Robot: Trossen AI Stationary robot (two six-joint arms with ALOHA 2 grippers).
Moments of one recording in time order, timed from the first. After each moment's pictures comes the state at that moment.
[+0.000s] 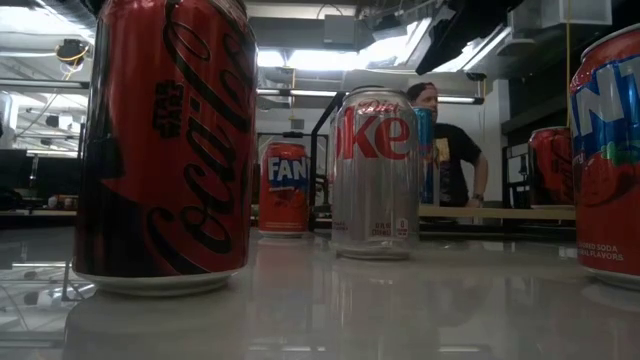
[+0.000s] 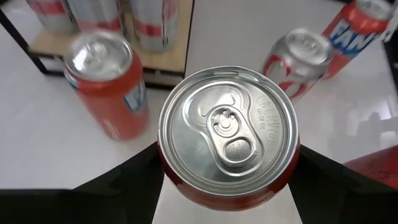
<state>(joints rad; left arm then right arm) -0.21 1.10 0.72 -0.32 -0.27 -0.45 -0.15 1.20 1.20 -0.80 -0.05 -0.23</state>
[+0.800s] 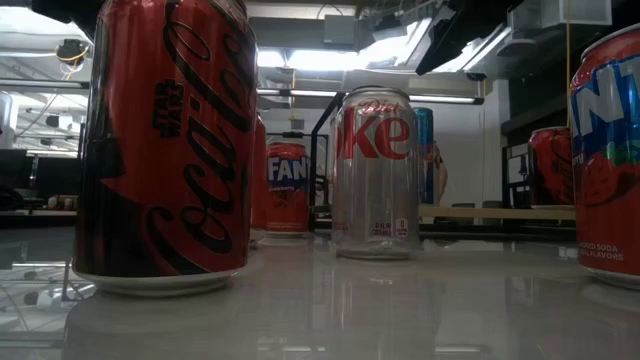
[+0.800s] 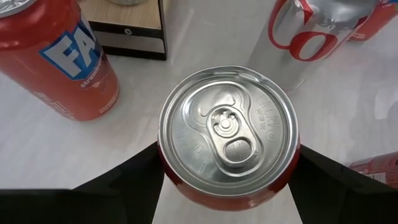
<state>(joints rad) -0.31 1.38 0.73 -0.20 -0.36 -0.55 -0.15 1.20 1.20 -0.80 -0.05 -0.23</state>
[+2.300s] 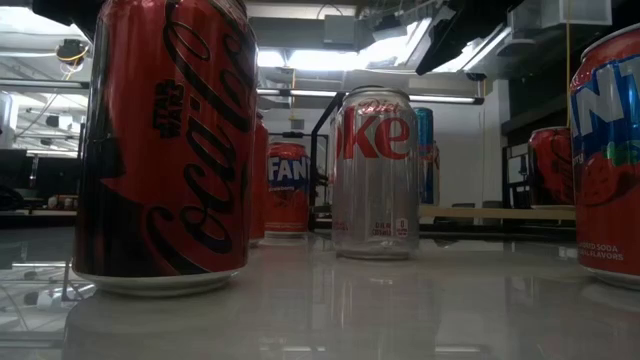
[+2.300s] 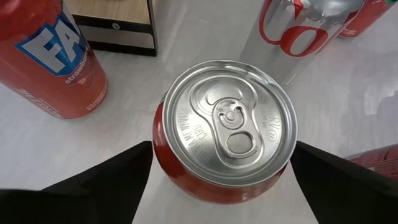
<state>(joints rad) -0.31 1.39 0.73 -0.17 -0.33 -0.54 -0.15 1.20 1.20 -0.80 -0.05 -0.23</state>
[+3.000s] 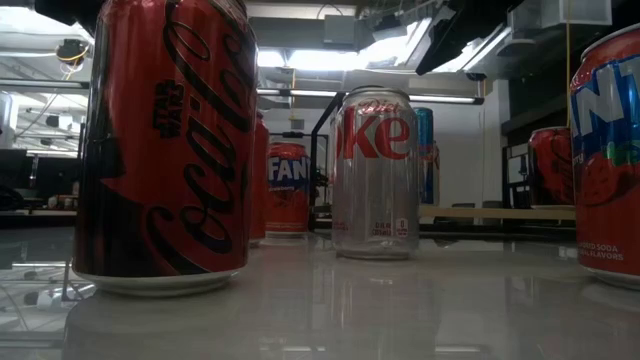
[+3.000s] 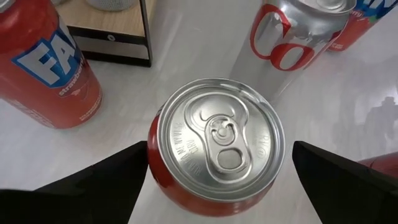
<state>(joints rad) -0.31 1.38 0.72 -0.13 -0.32 -0.55 -0.15 1.20 1.20 -0.80 -0.05 -0.23</state>
